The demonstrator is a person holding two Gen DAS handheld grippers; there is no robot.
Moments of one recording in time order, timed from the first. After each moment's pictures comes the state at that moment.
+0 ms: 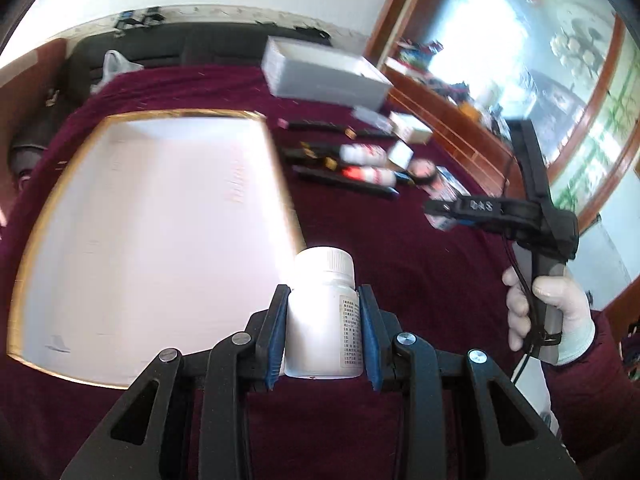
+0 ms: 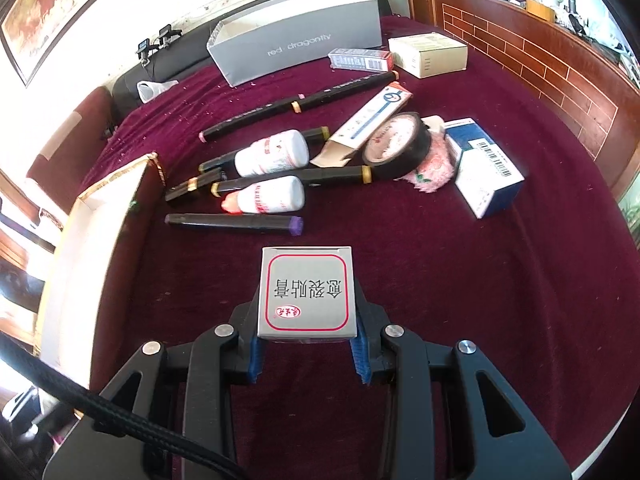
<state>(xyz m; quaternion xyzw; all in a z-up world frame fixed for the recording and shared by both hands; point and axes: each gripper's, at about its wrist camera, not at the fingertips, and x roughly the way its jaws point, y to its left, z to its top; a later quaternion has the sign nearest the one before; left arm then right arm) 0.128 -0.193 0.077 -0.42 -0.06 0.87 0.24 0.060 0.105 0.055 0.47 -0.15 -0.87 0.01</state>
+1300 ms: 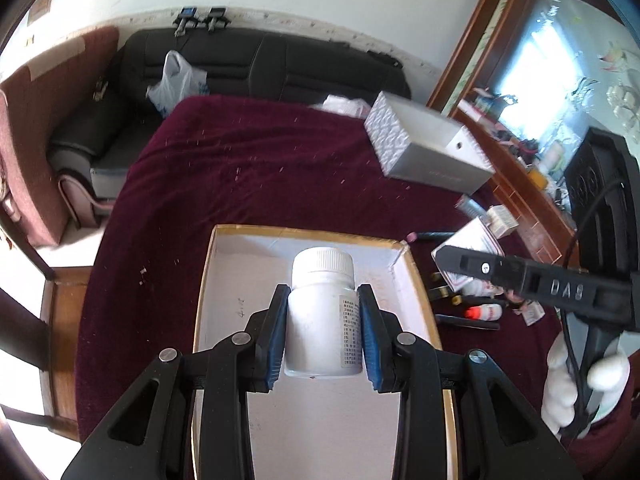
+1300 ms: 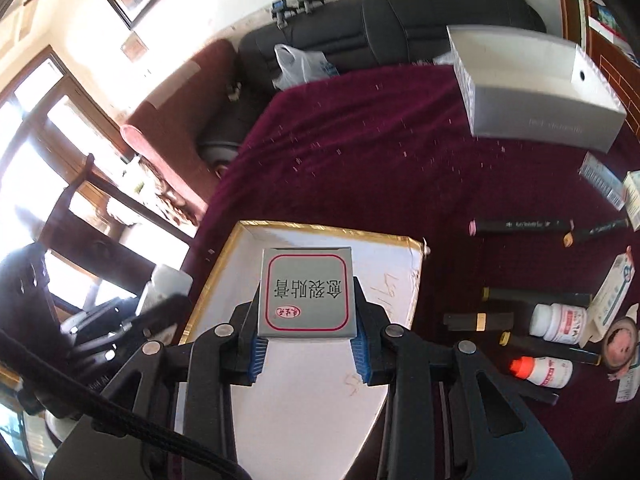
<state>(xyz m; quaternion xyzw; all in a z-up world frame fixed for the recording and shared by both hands) -0.046 -0.294 0.109 -0.43 -0.09 0.88 0.16 -0.078 -0.093 0.130 0.48 -0.10 -0.84 0.22</state>
